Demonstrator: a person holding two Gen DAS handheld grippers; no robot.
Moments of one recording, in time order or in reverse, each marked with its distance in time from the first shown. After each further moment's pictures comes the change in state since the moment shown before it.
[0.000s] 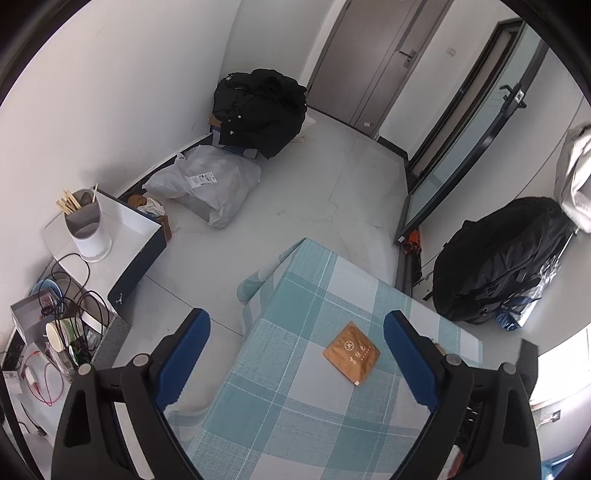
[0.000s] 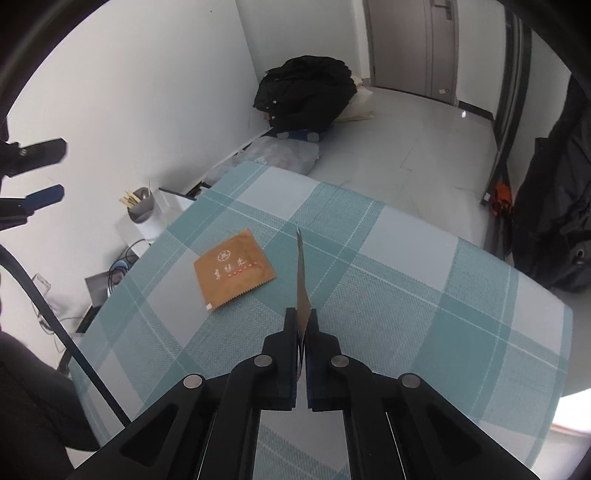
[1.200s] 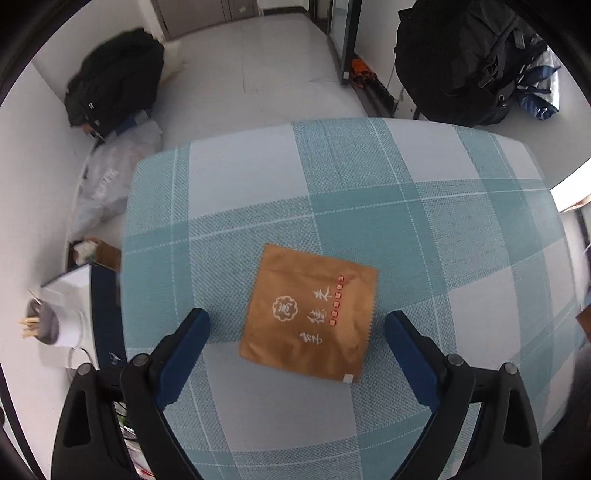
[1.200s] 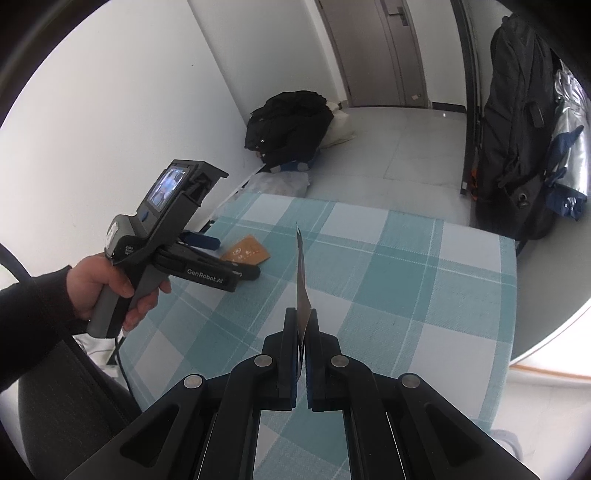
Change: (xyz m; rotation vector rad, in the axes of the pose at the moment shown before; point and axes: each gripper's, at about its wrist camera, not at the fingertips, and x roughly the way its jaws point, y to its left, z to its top) left arm 0.125 -0.082 -0.044 0.622 0.436 0.044; right arm -0.095 -0.033 -0.056 0.158 -0.129 0.064
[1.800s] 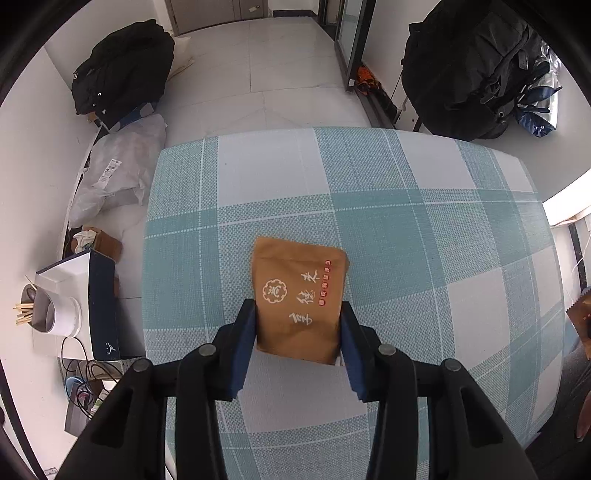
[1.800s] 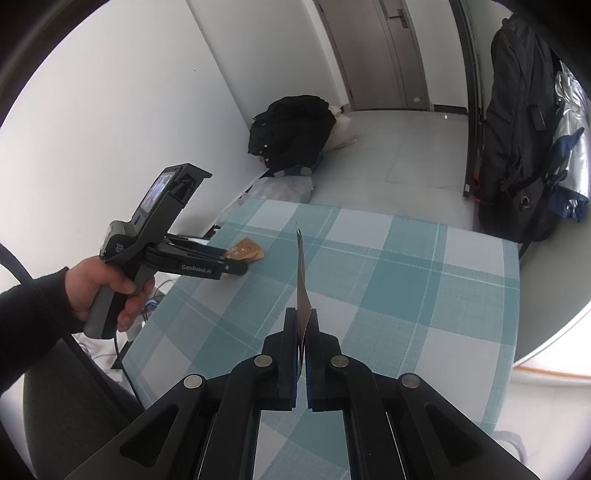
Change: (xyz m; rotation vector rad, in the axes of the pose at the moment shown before) left arm -0.010 0.007 -0.006 -0.052 -0.006 -0.010; right arm -0.001 0.000 0.003 0.003 -0.016 0.012
